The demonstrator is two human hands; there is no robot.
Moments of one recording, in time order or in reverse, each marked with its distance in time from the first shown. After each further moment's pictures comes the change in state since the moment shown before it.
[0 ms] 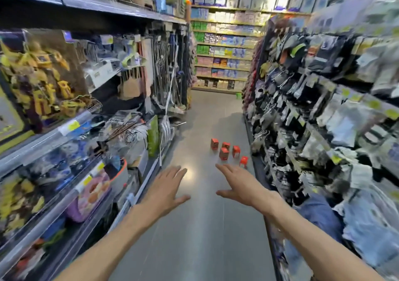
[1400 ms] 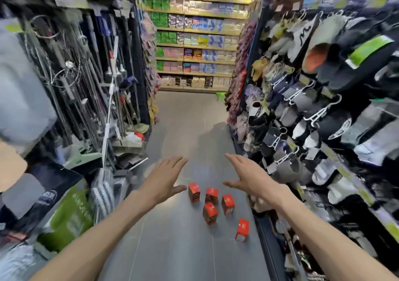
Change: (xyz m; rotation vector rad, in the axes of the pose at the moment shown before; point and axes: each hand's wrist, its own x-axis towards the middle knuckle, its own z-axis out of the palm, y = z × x) left_hand 1.024 -0.347 0.300 -0.025 -0.083 0.217; right_hand 0.807 0.683 0.043 0.028 0.015 0.192
